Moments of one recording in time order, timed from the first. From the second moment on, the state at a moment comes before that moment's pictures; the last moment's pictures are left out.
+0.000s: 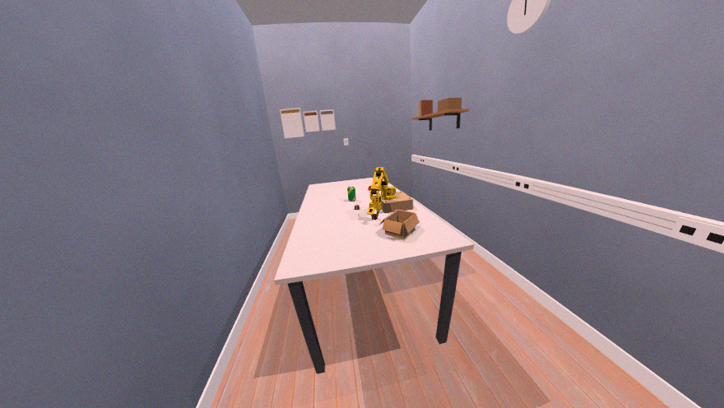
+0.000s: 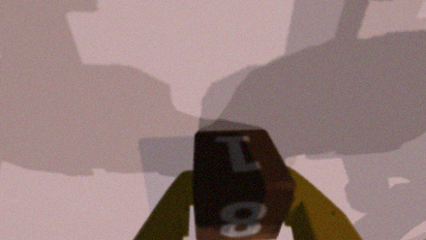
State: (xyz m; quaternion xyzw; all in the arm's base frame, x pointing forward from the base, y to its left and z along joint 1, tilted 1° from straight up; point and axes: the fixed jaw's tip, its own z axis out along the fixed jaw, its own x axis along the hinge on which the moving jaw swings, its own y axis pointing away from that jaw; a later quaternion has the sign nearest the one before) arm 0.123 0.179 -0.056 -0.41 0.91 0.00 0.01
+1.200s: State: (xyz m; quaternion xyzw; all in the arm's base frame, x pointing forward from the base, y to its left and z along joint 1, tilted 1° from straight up) arm 0.120 0.174 -0.014 -0.41 0.91 0.00 -0.01
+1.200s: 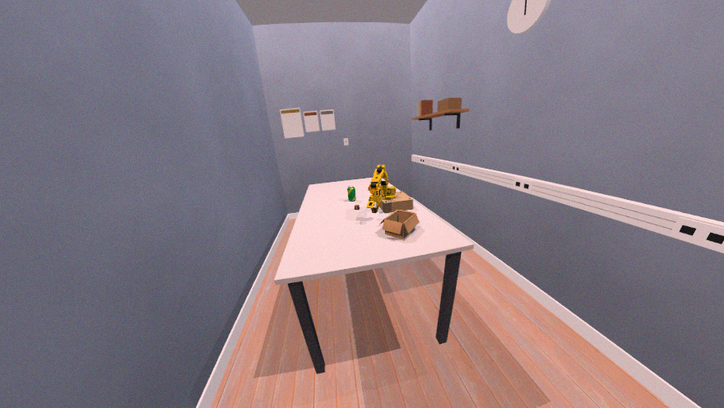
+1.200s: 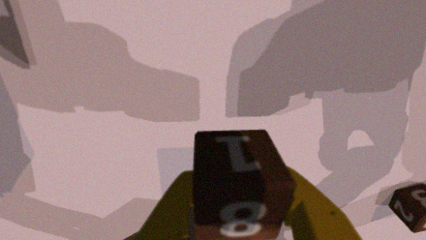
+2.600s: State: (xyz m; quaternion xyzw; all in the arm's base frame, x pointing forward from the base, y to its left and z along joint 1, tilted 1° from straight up) arm 0.120 0.174 -0.007 -0.41 0.91 0.00 -0.01
